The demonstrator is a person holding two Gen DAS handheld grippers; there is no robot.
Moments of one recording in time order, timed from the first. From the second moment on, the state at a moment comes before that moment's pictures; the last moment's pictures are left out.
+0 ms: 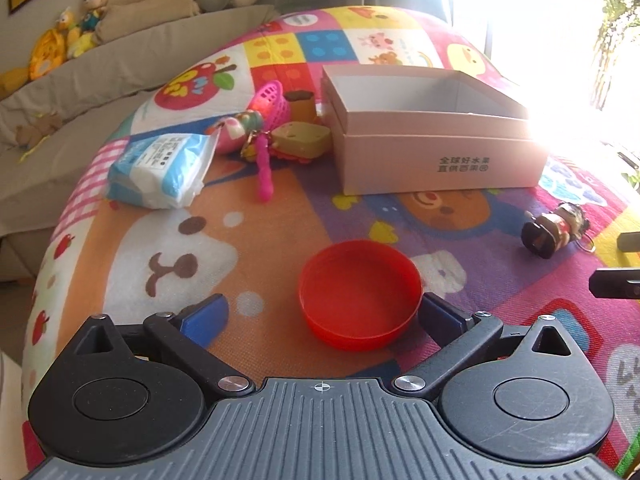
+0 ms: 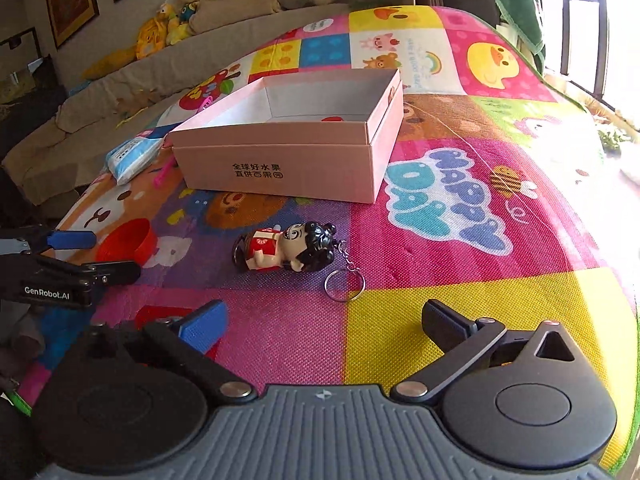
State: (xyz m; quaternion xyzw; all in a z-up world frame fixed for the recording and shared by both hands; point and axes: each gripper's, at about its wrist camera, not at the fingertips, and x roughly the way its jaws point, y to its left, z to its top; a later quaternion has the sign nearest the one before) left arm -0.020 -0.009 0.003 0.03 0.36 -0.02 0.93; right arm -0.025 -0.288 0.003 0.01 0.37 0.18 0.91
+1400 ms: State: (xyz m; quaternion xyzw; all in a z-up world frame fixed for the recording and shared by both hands) left arm -0.012 -0.030 0.047 0.04 0.29 -0.09 0.95; right arm -0.012 -0.265 0.072 -0.05 0.31 0.23 0.92
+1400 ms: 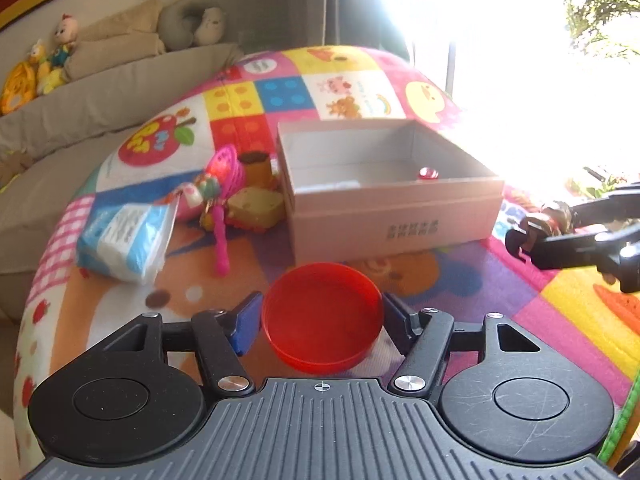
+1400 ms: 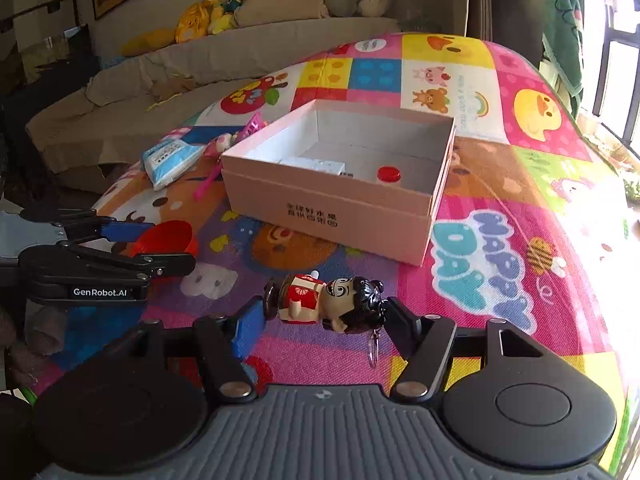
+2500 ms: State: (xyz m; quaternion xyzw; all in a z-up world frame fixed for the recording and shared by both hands) left arm 0.120 0.093 0.032 -0.04 0.31 0.23 0.92; right arm 0.013 -0.234 0.080 -0.13 0.25 0.23 0.93
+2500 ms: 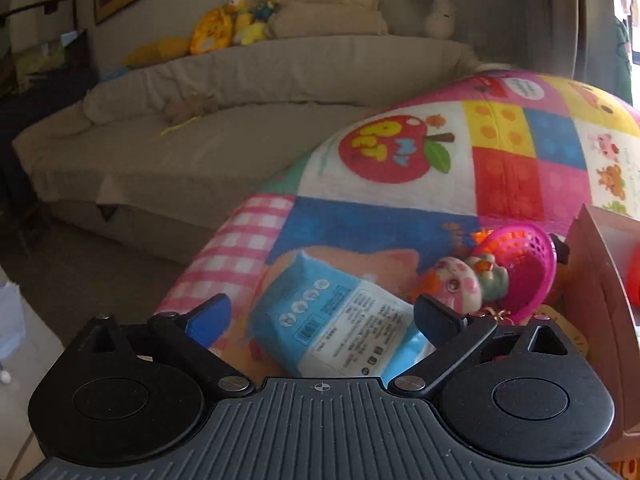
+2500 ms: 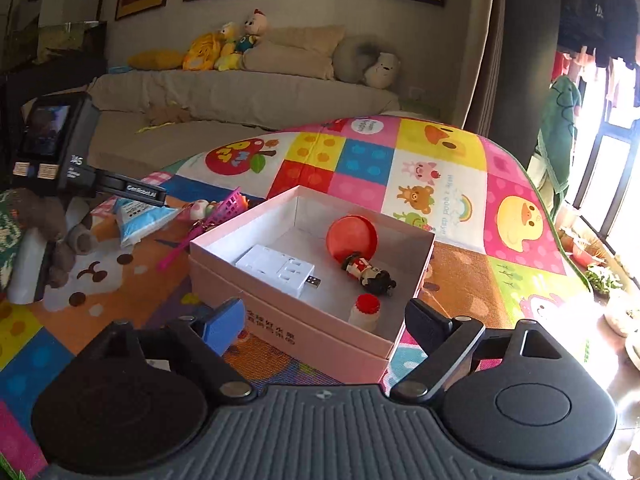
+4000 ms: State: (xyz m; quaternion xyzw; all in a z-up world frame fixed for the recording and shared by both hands) left arm -0.045 0.045 0.017 -0.01 0.28 0.00 0.96; right arm 0.109 -0.090 0.125 -0.09 0.35 0.33 0.87
